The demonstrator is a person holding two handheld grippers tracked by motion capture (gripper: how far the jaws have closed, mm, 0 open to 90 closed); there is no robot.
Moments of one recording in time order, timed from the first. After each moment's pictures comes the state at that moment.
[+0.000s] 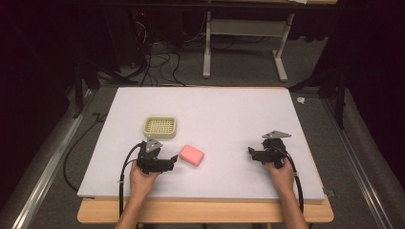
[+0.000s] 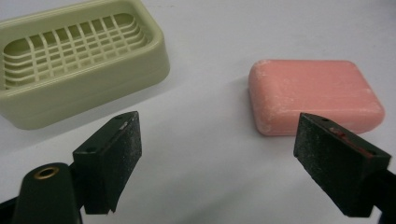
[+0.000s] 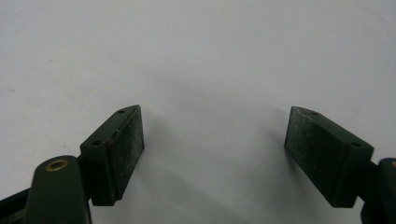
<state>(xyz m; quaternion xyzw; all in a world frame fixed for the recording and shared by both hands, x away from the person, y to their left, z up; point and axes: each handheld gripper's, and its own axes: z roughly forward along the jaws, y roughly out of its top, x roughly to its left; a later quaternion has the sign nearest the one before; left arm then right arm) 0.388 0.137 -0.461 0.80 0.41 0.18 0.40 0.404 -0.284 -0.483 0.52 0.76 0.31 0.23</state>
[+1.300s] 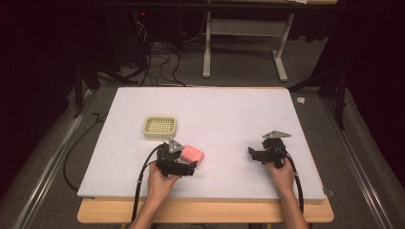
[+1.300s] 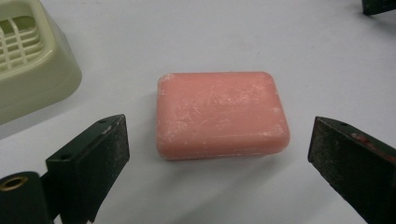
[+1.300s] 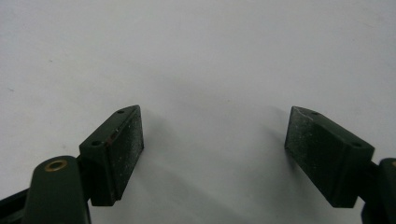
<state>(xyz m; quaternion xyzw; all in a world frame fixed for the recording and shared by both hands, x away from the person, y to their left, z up) 0.379 0.076 -0.457 0.82 0.41 0.15 0.37 0.404 -0.284 -0.483 0.52 0.76 0.31 0.23</state>
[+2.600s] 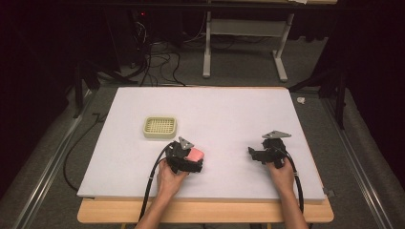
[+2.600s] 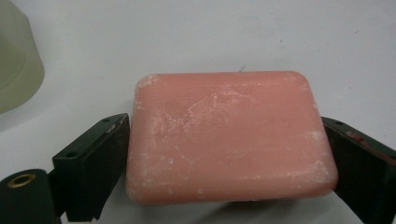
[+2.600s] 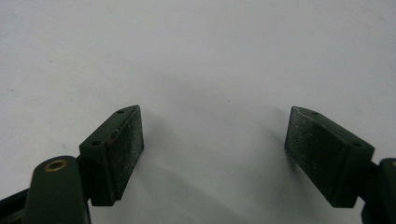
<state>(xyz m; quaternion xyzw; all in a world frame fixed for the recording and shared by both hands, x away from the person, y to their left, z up) 0.400 0.049 -0.483 0.83 0.42 0.16 0.34 0.404 -0.284 -0.483 0.52 0.76 0.31 0.23</state>
